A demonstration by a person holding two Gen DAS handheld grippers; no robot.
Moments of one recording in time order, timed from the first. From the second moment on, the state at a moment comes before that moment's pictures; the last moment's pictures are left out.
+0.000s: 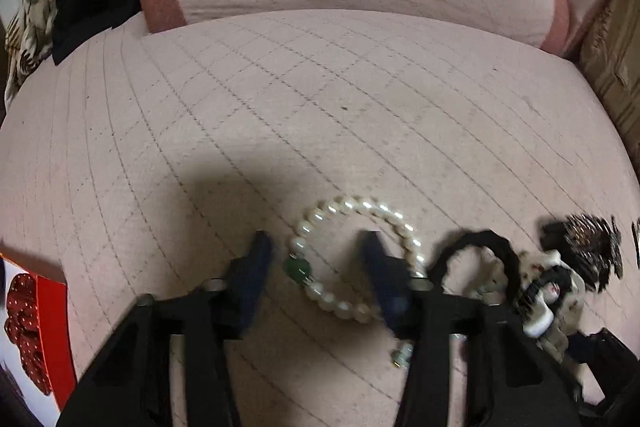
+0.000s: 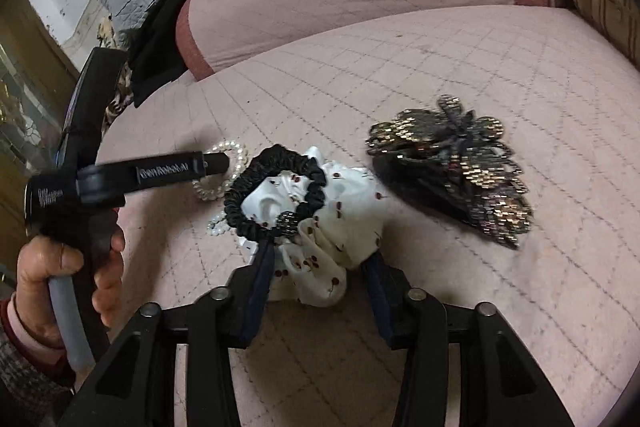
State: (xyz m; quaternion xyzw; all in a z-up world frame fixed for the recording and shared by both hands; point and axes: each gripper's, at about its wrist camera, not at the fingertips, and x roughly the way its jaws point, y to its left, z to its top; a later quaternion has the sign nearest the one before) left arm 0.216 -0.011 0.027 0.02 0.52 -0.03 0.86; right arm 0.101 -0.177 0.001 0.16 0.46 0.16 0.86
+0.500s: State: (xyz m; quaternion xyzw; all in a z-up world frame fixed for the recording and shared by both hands) left arm 0.098 0.030 0.077 -0.06 0.51 -0.07 0.86; right arm 0.042 -0.193 0.035 0.25 0.46 0.22 0.82
